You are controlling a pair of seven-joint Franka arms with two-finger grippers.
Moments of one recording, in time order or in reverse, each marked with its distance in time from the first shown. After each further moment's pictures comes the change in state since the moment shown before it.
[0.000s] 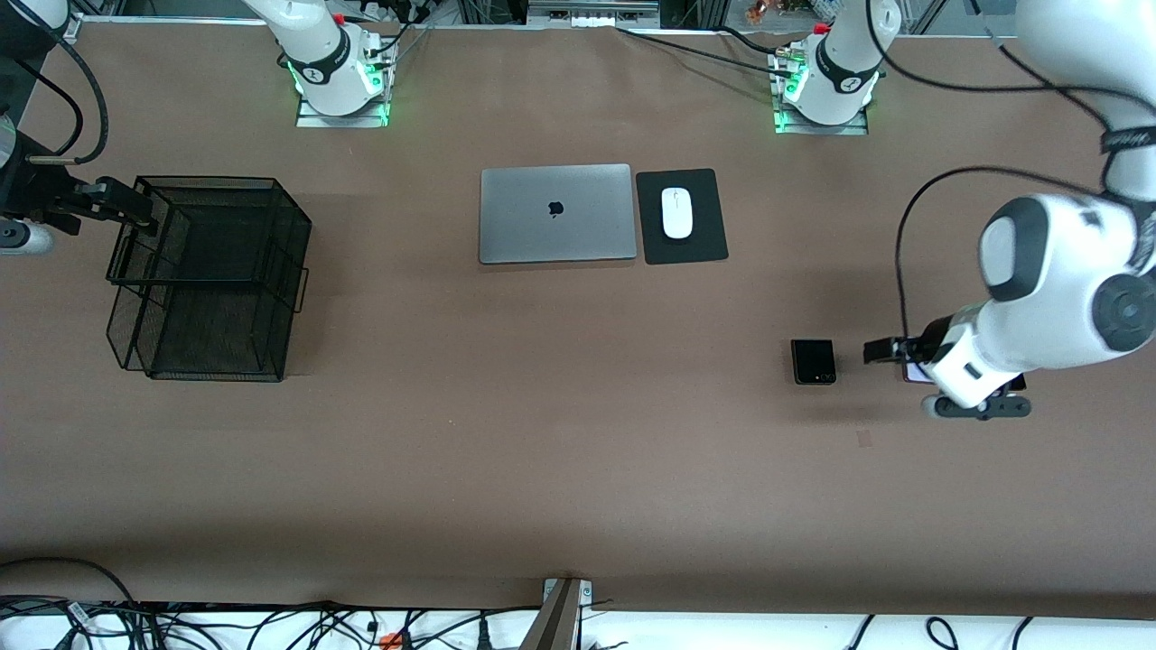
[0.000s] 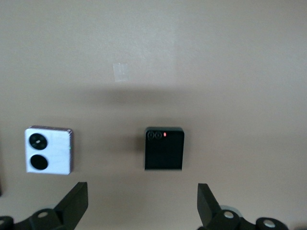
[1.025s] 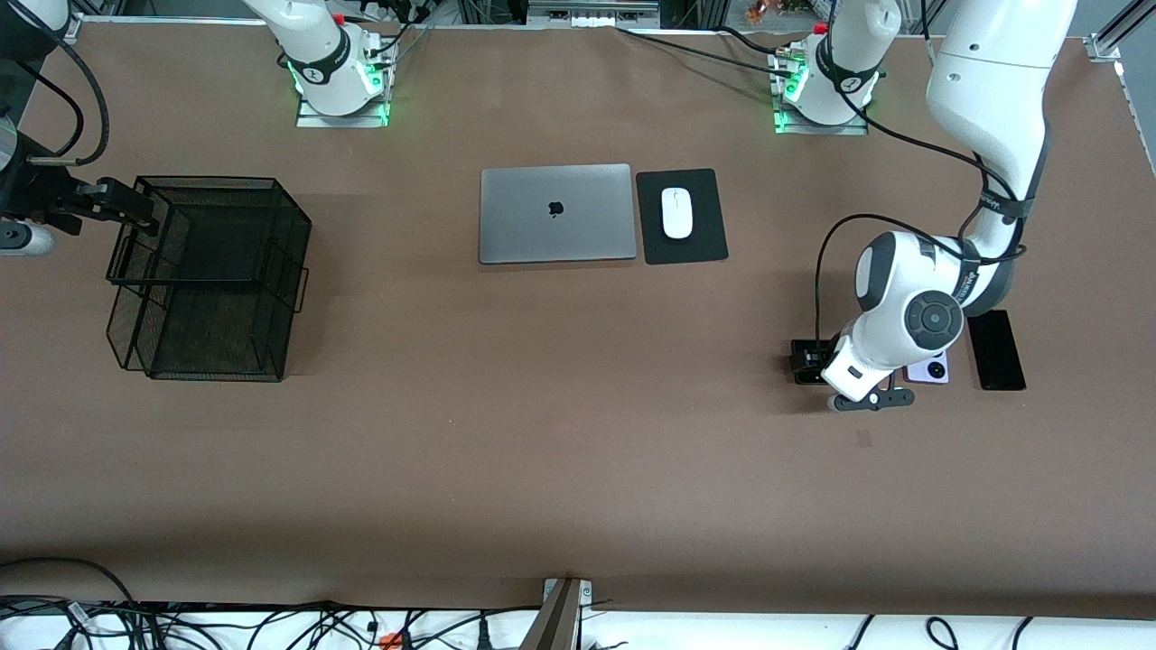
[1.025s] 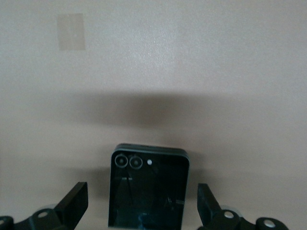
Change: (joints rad) left arm -0.090 0.094 -0.004 -0.284 0.086 0.438 -0.160; right arm 0.000 0.002 0.000 0.000 0.000 -0.003 -0.001
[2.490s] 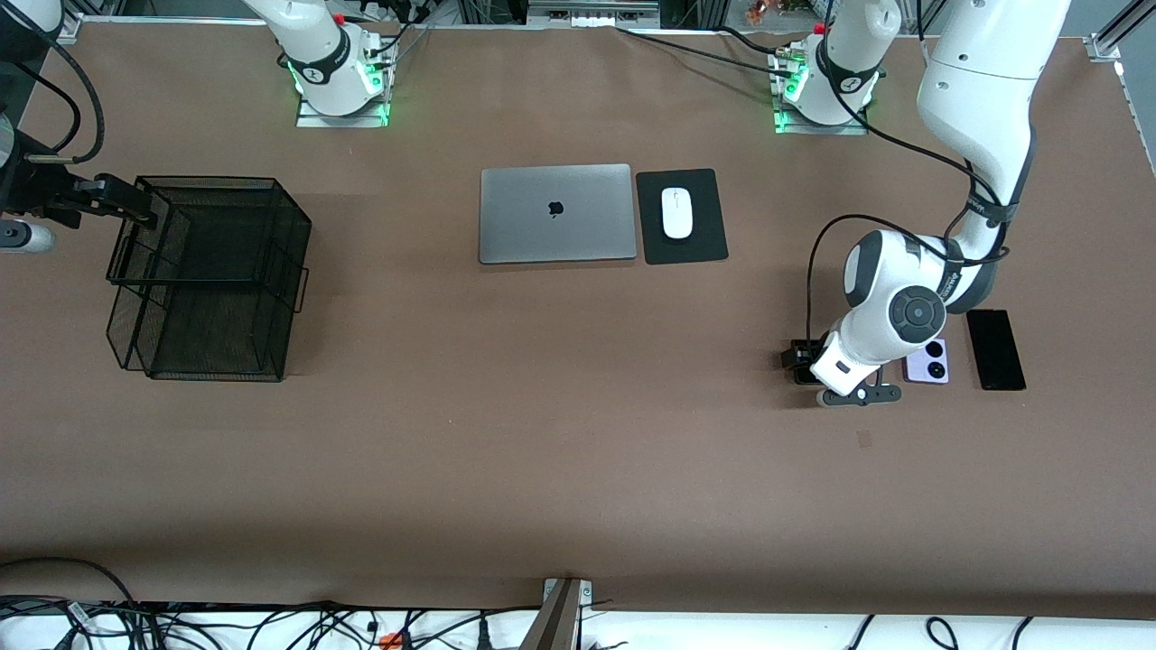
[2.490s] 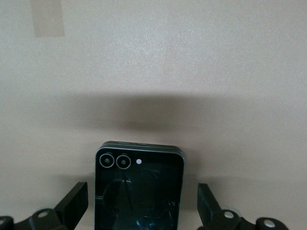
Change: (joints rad) left arm -0.002 0.008 -0.015 -0.028 0.003 0.037 -0.002; right arm 0.000 0.001 -0.012 0.000 0.000 -0.035 -0.006
